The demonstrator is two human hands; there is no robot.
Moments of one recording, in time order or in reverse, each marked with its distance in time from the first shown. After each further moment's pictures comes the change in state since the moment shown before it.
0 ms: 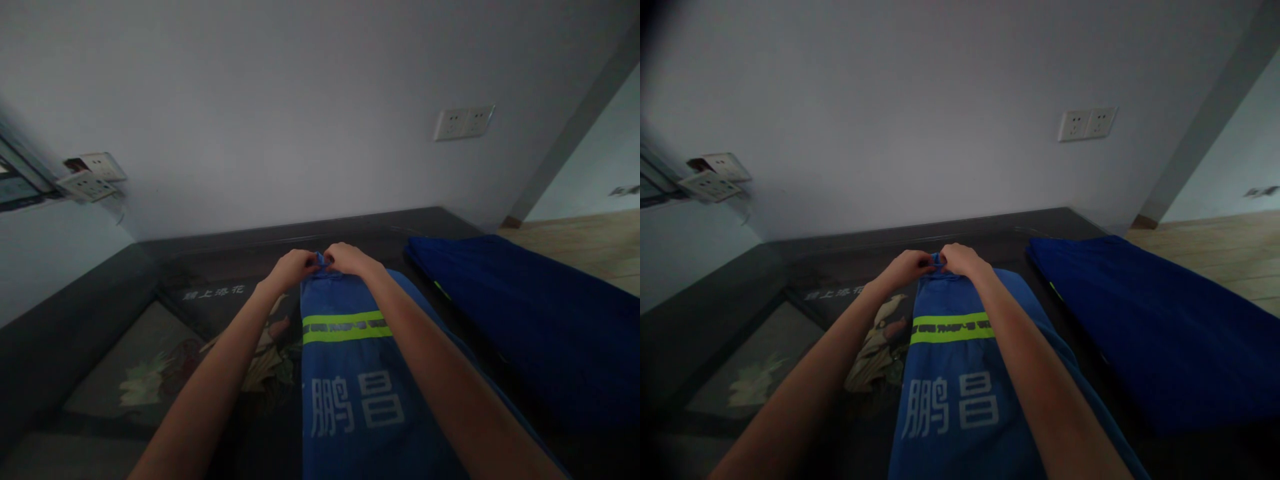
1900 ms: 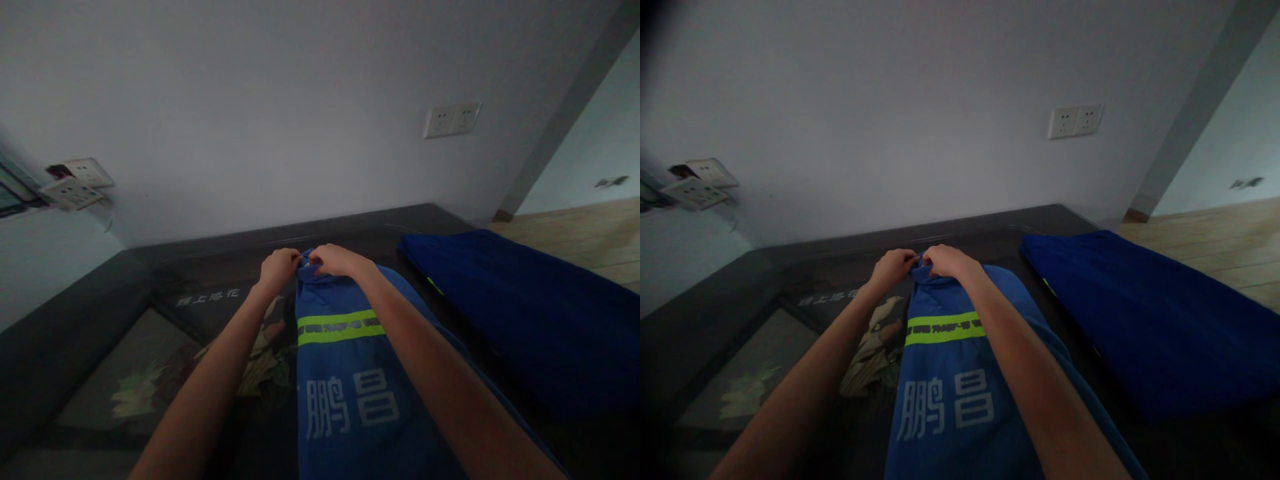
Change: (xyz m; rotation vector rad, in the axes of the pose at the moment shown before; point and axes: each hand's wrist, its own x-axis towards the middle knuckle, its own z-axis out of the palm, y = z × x) left_hand -0.002 0.000 0.002 0.073 0.085 -0.332; right_hand -0.007 -0.017 -0.010 0.047 -0.041 -0.123
